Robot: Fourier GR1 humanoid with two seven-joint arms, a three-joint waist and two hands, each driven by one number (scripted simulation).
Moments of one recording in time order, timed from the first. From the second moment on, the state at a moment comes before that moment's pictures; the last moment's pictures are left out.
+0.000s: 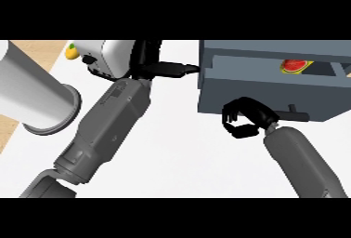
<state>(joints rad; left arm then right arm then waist) -1.04 0.06 -0.23 -0.56 0.66 0.19 -0.55 -0.54 -0.30 0.30 -0.91 0.52 0.27 -0.23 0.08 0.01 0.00</state>
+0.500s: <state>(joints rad) -0.92 0.15 -0.24 -0.67 0.67 0.10 -0.51 -0.76 -0.32 0.12 -0.59 0.47 0.18 -0.40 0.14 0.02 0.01</state>
